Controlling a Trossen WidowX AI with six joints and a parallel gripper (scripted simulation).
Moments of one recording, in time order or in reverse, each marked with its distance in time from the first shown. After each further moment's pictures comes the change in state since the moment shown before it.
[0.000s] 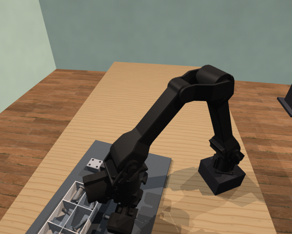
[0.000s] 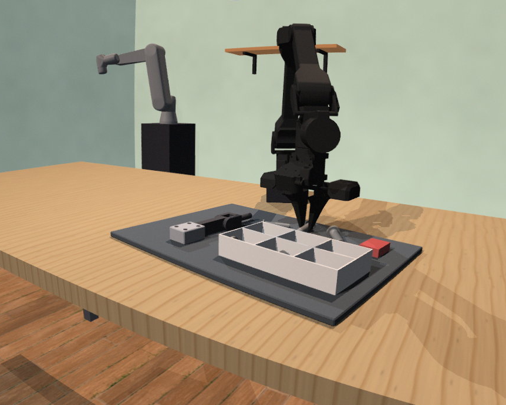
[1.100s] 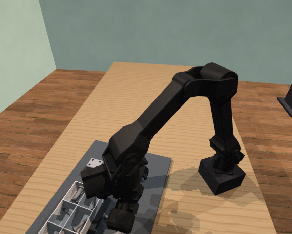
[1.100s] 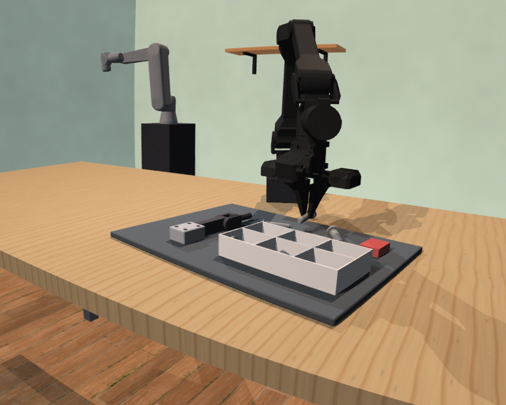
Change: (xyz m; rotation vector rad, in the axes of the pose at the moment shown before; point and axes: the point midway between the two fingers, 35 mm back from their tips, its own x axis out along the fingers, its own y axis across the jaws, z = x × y) arm -0.022 -0.001 -0.002 -0.001 0.014 -0.011
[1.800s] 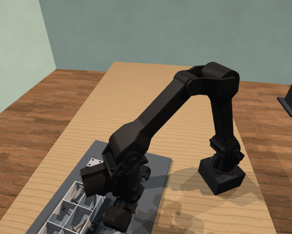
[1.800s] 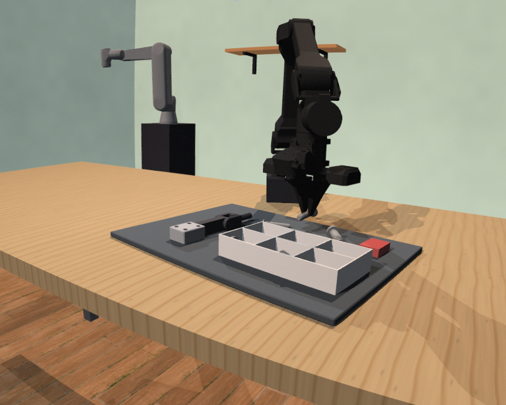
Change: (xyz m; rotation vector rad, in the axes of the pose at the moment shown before) arm -0.006 0.001 0.001 0.103 -0.011 0.009
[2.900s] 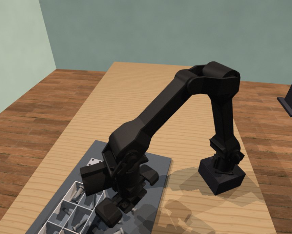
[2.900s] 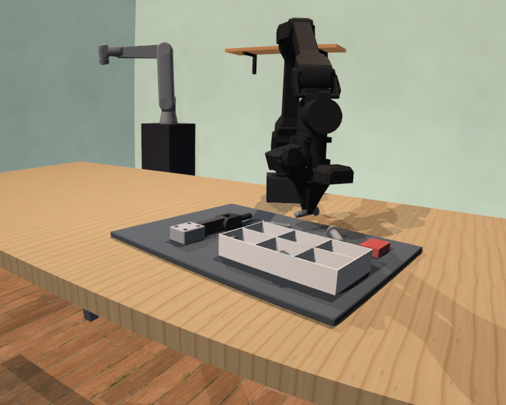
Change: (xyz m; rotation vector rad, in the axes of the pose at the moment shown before) arm -0.004 0.000 0.000 0.360 0.000 -0.001
